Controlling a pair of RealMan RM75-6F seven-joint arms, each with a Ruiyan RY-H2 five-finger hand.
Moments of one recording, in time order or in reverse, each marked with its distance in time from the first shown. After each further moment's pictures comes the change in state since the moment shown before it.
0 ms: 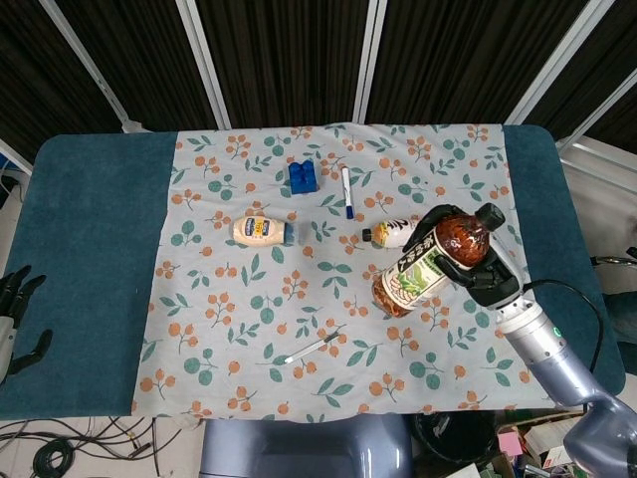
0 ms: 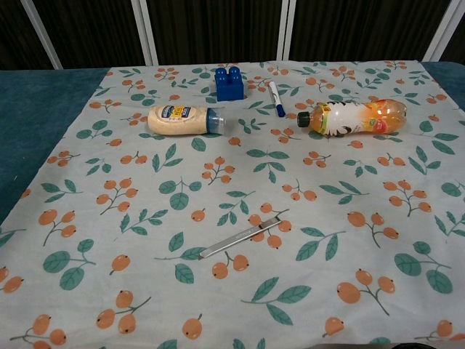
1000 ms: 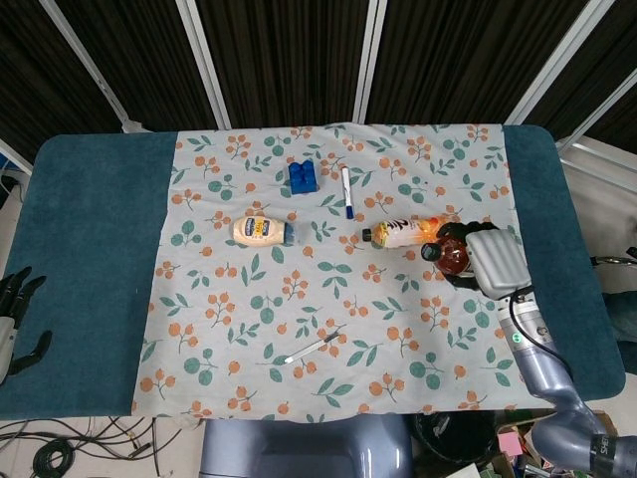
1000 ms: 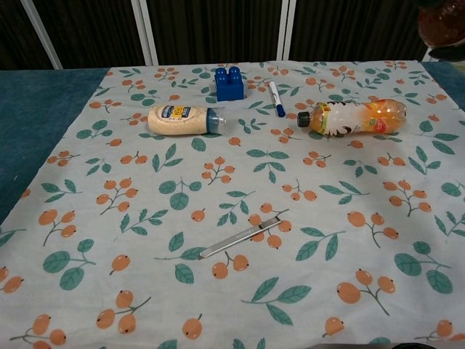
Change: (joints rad) left arm -0.002 0.006 0.003 -0.007 -0.007 -0.012 0.010; right arm -0.004 -0.164 -0.023 0.048 0.394 -0.036 -1.822
